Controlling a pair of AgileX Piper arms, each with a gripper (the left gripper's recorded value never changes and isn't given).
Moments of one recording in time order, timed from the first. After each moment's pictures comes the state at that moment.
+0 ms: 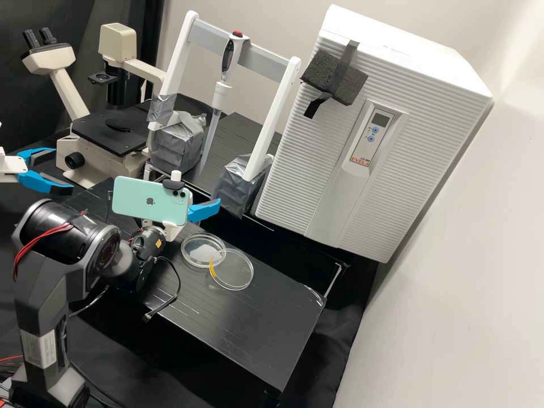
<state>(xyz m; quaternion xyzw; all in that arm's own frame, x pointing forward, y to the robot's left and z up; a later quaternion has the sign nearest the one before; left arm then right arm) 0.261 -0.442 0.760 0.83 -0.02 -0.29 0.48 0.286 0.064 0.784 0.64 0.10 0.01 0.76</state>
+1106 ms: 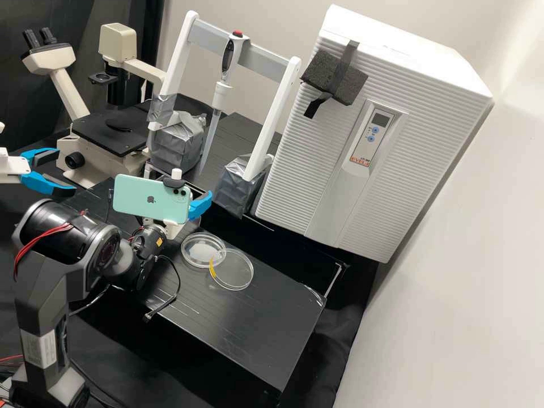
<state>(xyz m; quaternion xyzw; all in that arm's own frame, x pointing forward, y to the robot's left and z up) 0.265 -0.444 0.758 0.83 -0.02 -0.30 0.47 0.287 0.066 0.786 0.64 0.10 0.02 0.76</state>
